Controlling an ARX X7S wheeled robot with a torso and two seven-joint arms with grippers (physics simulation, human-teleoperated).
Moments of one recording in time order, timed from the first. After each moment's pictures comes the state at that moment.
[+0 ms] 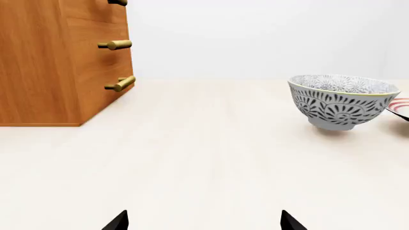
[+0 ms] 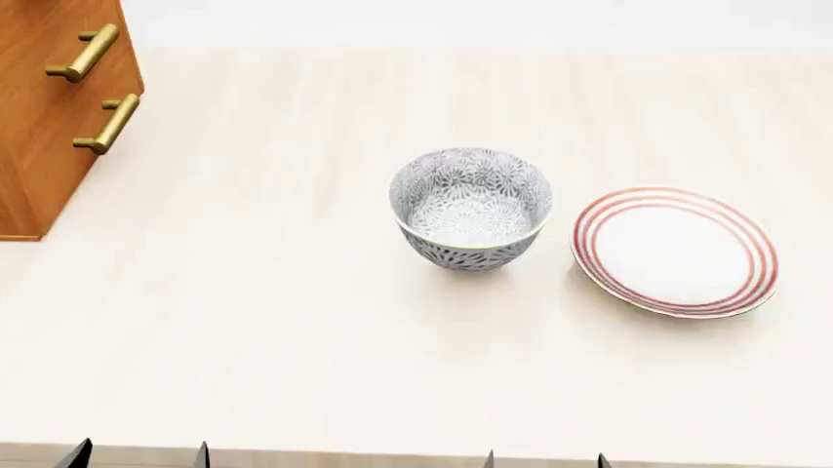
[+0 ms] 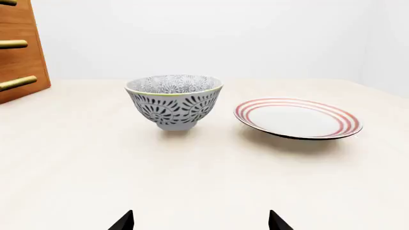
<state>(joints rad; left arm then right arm) 0.00 0.00 0.00 0.00 0.00 0.00 0.00 0.00 0.00 0.00 0.00 0.00 0.00 0.00</state>
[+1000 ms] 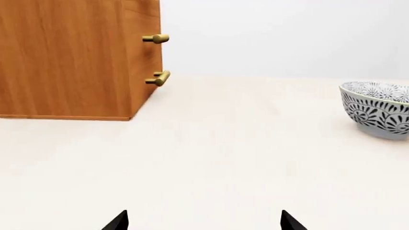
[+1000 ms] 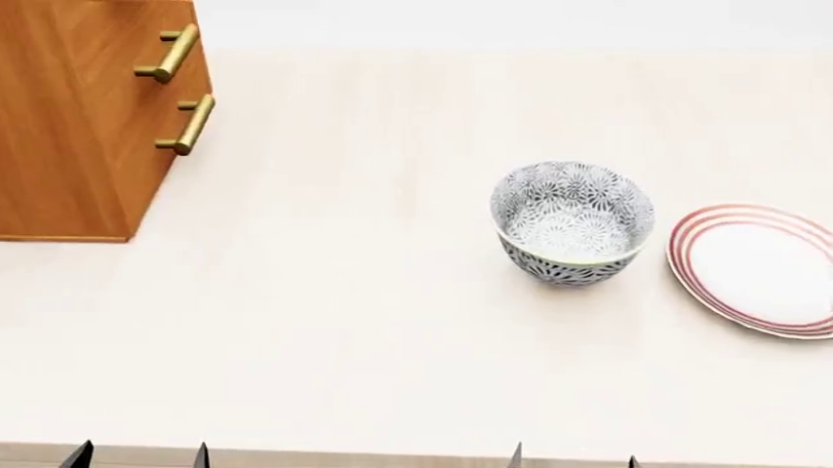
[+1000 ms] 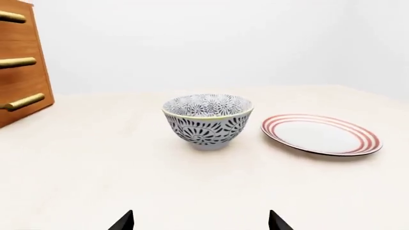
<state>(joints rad) -0.01 -0.08 0.09 0.00 -0.11 -0.01 -0.09 -0.02 0.07 -0.07 -0.04 0.09 -0.02 0.17</state>
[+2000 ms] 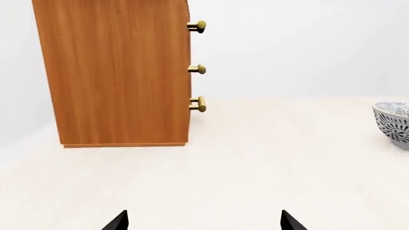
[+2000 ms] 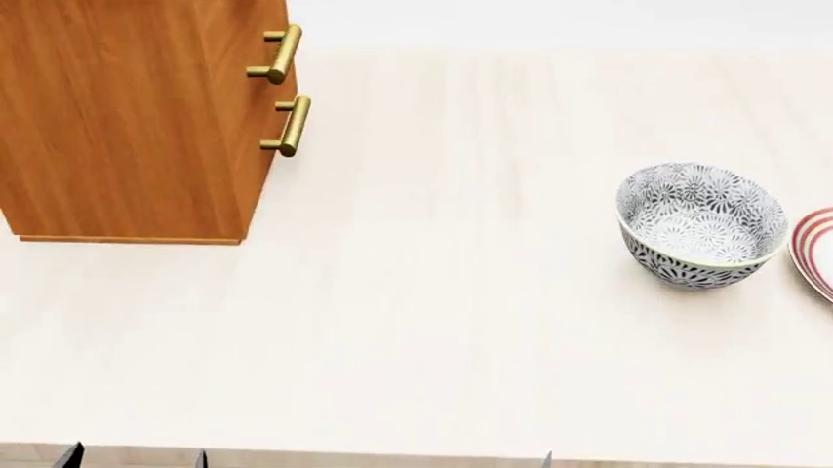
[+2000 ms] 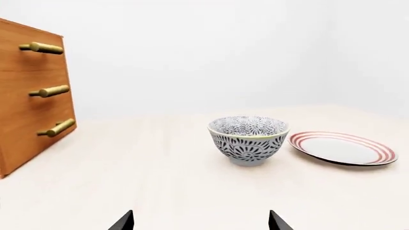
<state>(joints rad) 0.09 -0.14 0.17 0.17 -0.11 0.01 -0.15 -0.13 0.12 -0.11 -0.19 0.10 -0.09 0.30</state>
